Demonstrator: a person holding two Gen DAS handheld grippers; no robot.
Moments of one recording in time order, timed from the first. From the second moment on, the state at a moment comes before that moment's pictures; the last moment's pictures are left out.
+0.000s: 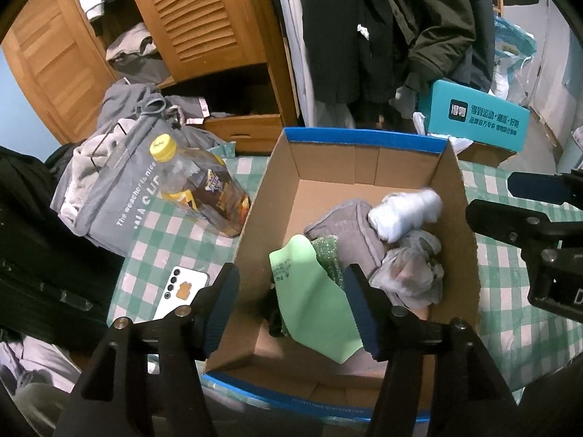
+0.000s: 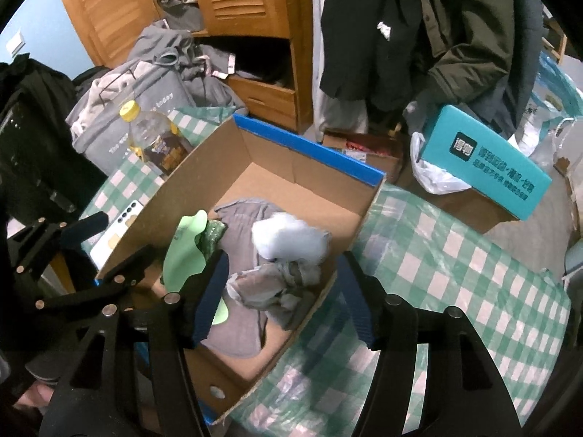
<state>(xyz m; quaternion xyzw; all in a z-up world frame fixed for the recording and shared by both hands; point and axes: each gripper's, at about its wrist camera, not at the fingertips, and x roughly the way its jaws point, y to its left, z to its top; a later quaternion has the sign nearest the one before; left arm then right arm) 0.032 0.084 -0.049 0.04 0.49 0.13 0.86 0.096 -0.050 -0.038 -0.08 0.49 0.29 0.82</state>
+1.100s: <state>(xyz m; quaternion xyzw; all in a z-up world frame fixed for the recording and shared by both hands) 0.009 0.043 0.004 0.04 0.44 0.10 0.89 0.053 -0.136 0.015 -0.05 0.42 0.22 0.88</state>
